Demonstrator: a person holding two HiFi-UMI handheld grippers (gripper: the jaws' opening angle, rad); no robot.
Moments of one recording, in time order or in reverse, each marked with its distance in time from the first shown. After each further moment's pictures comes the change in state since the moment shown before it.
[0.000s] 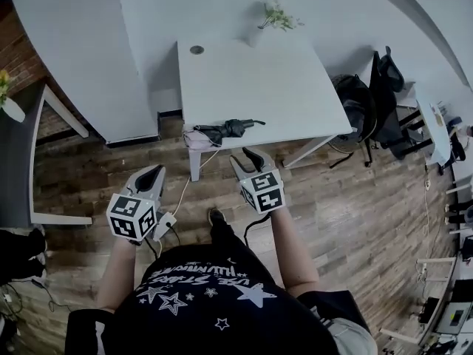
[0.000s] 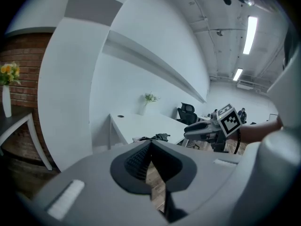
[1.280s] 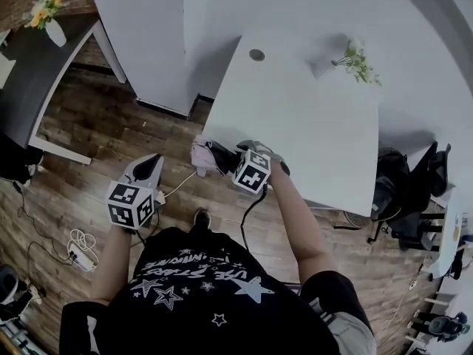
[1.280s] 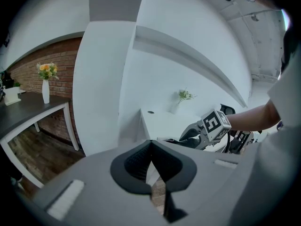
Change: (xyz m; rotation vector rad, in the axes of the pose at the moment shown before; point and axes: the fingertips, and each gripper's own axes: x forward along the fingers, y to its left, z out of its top) left arm 0.056 0.043 -0.013 -0.199 0.026 0.429; right arm 0.175 -0.019 -0.055 -0.916 0.443 0.641
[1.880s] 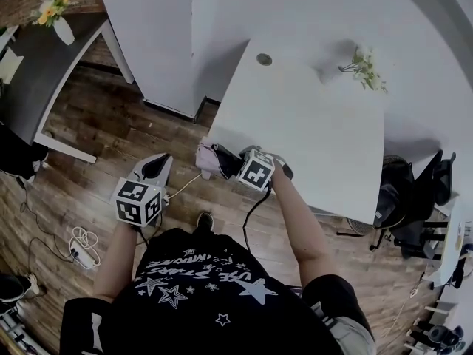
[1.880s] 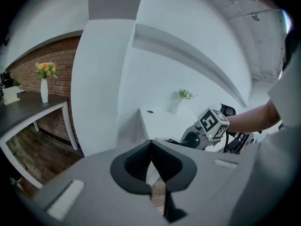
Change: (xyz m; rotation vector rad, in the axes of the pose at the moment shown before) left arm 0.012 -0.003 0.000 -0.004 0.006 -0.003; right arm 0.007 0.012 0.001 0.040 0.017 0.156
